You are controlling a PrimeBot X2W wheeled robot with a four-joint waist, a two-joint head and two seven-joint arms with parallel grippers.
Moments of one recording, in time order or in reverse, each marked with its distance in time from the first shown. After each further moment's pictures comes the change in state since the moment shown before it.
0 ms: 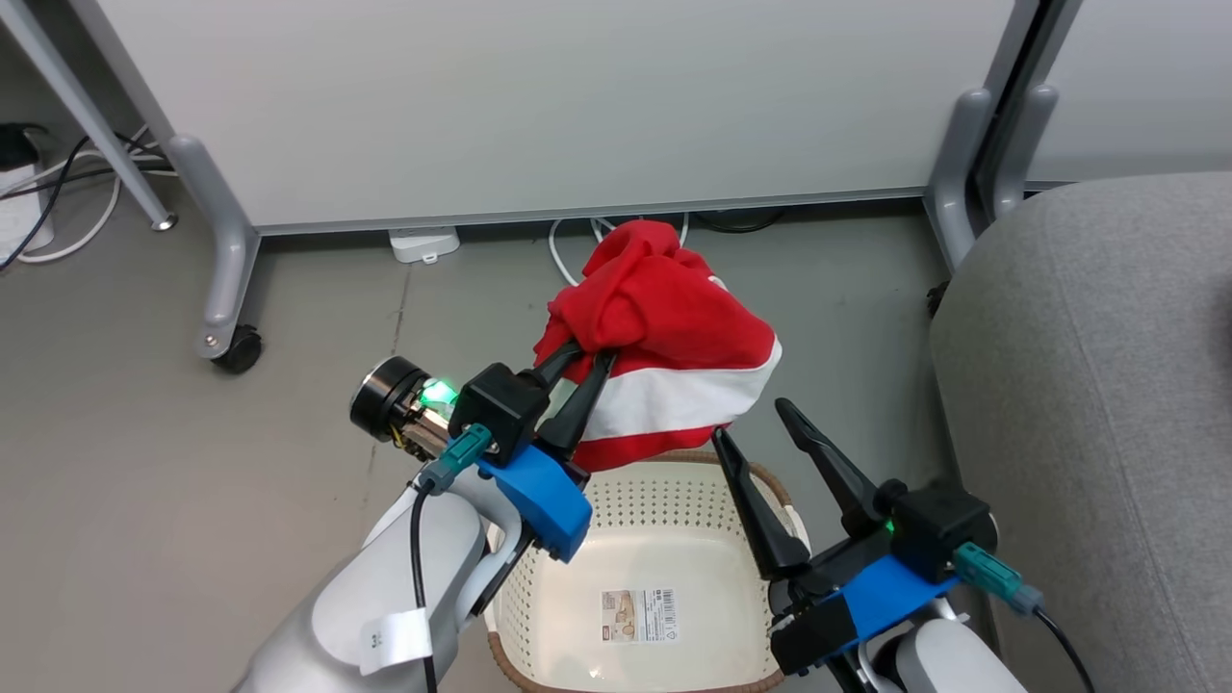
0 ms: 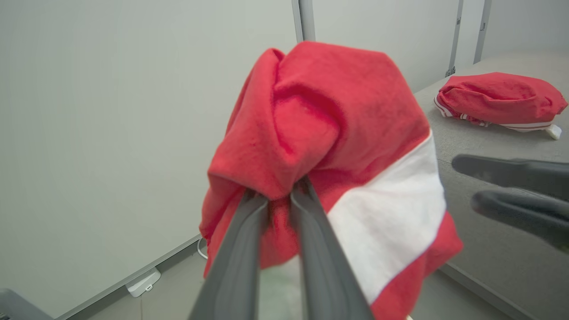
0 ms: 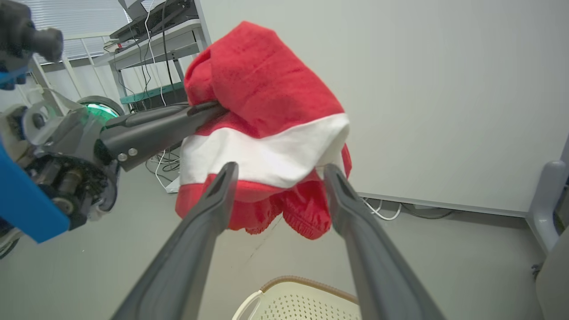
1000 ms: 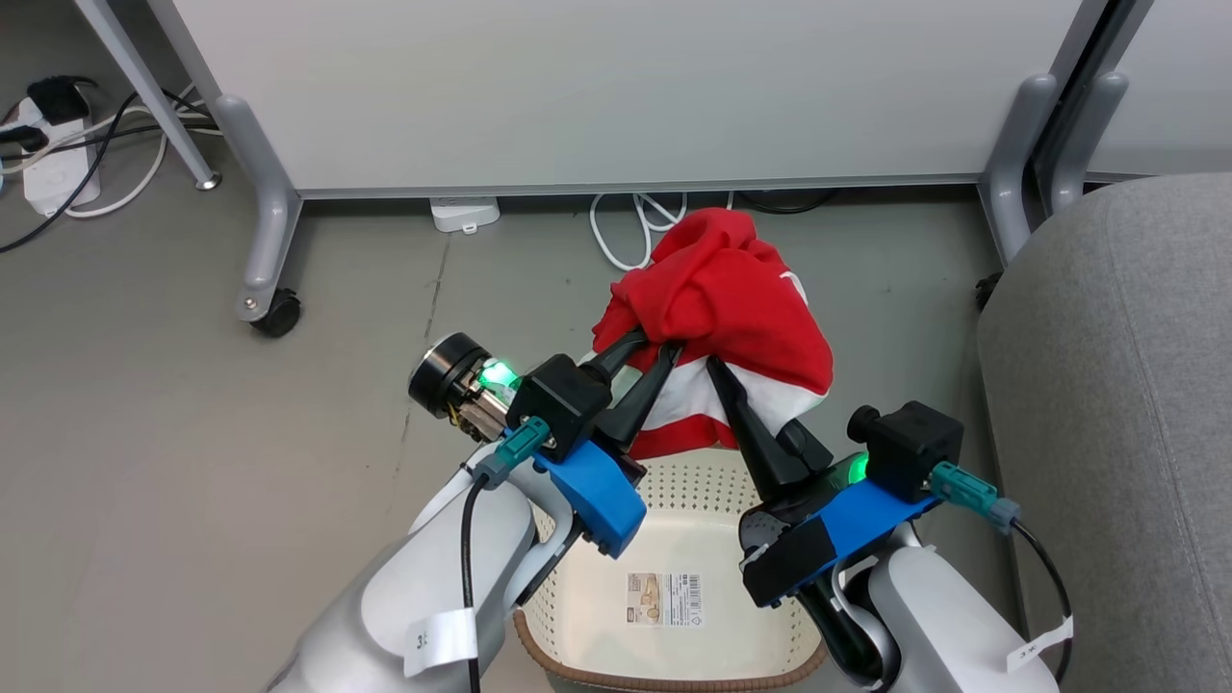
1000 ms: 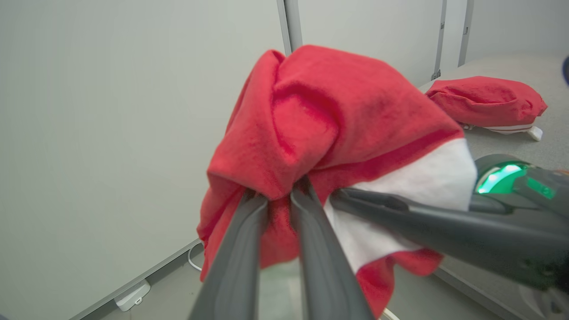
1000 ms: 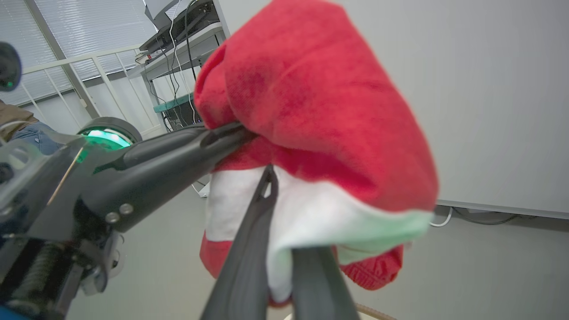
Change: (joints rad) left arm -0.031 -0.078 0.001 -0.002 0.064 -0.046 0.000; right arm -0.183 0.000 0.088 0.142 0.166 0.000 0.000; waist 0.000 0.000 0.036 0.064
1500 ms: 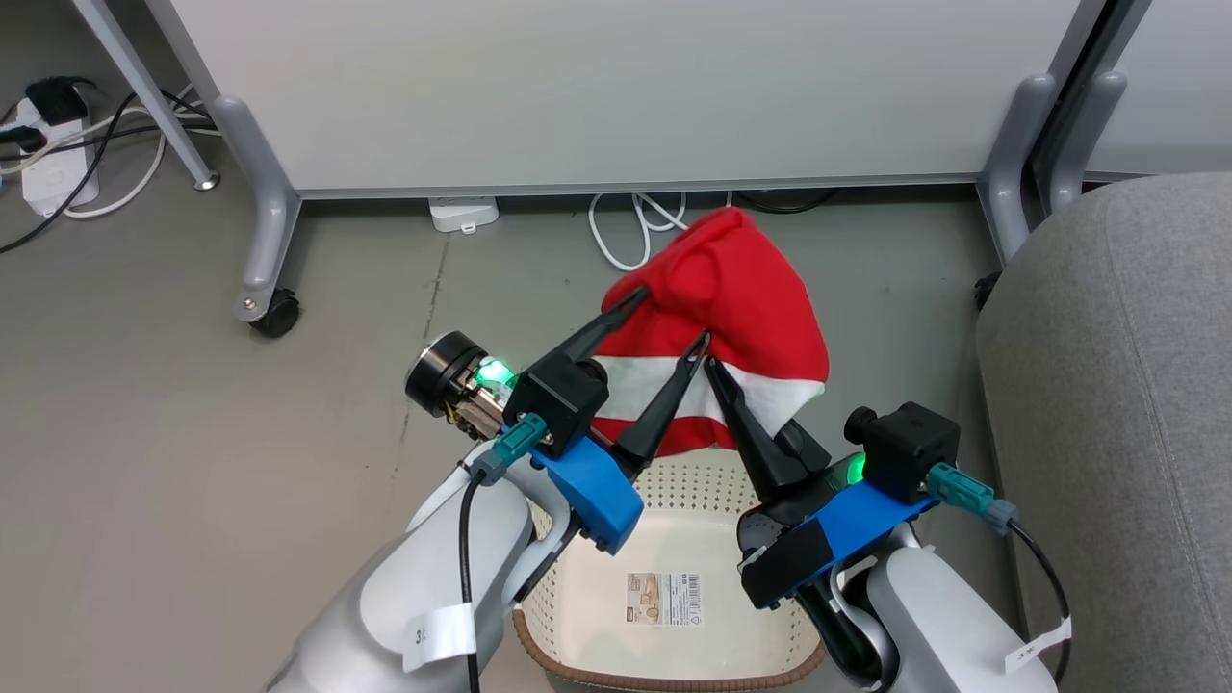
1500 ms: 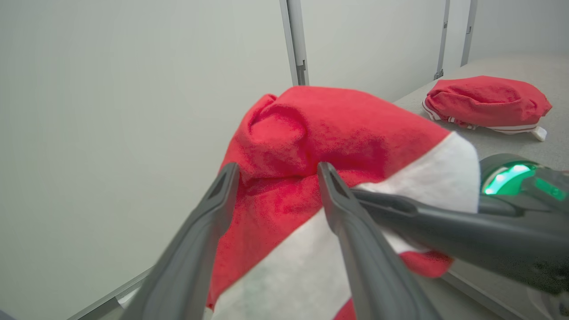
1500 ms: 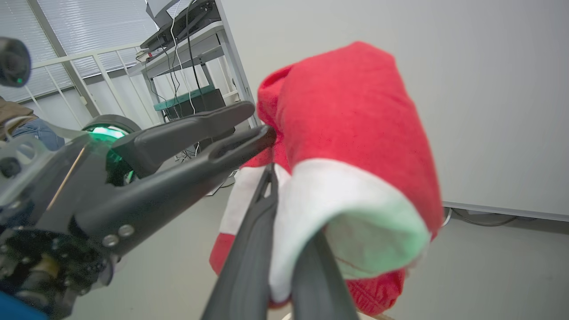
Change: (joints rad) left arm 0.000 -0.007 0.014 0.014 0.007 -0.007 0.000; right arm 0.001 0.000 0.003 -0.001 -0.009 0.000 0.000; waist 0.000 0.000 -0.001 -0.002
